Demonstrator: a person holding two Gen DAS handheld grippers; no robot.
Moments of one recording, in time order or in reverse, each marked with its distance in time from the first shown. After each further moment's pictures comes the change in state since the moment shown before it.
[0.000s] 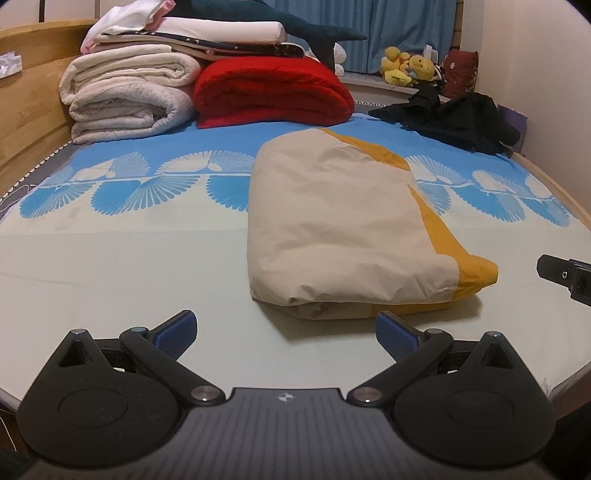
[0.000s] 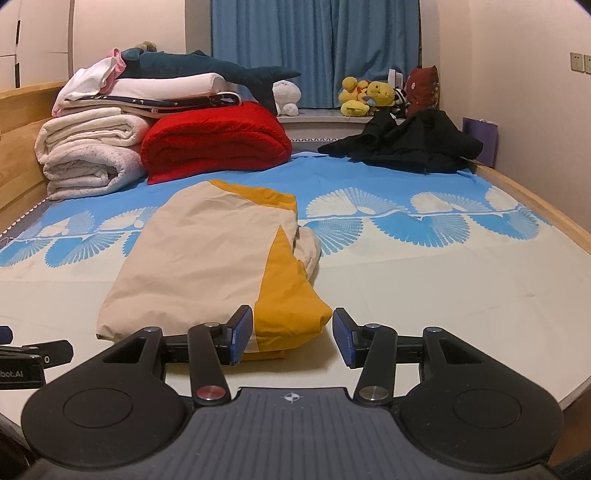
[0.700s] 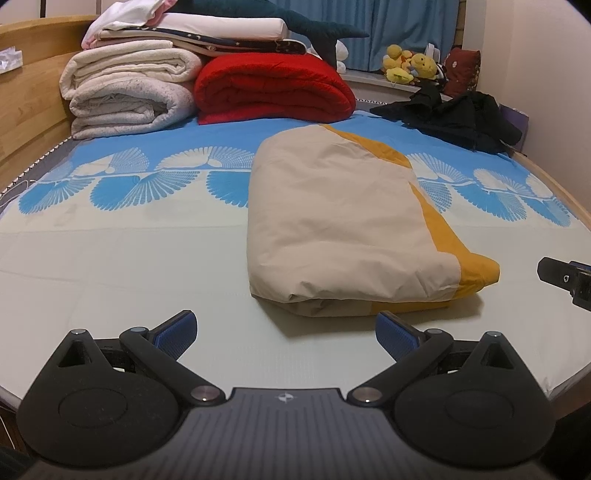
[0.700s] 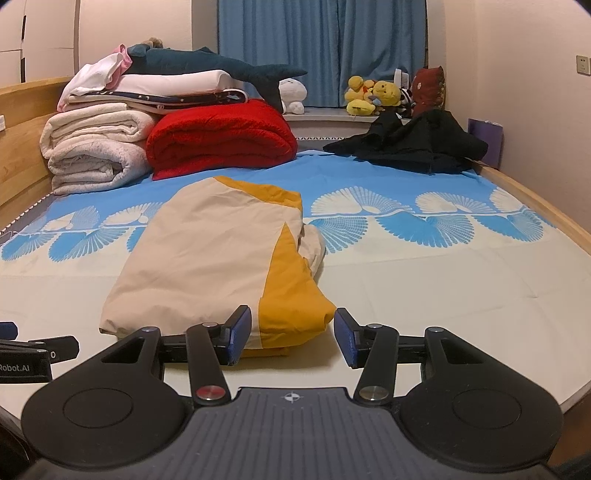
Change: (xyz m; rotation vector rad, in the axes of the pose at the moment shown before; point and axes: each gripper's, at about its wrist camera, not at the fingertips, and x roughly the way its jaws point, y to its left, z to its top) left arm 0.004 0.000 -0.001 -0.009 0.009 0.000; right arm -0.001 -0.003 0.000 -0.015 0.007 0.016
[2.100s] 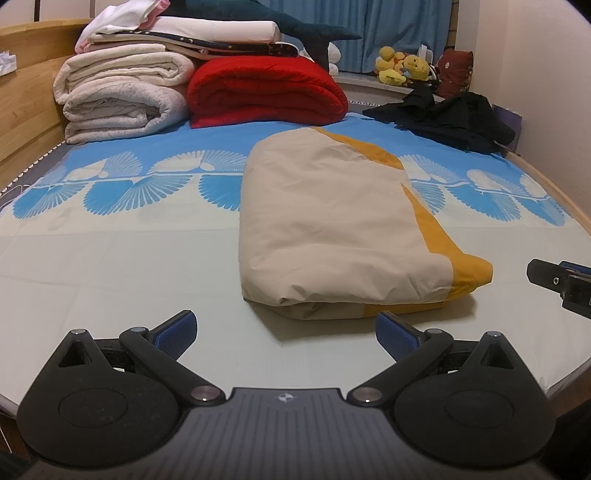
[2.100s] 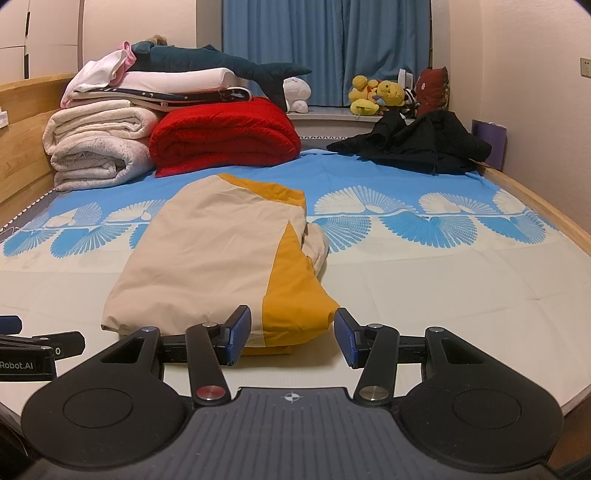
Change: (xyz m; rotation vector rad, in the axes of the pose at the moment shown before) left arm 0.001 -0.006 0.000 0.013 -0.010 -0.018; right arm 0.000 0.003 0.000 -0.003 0.001 0.000
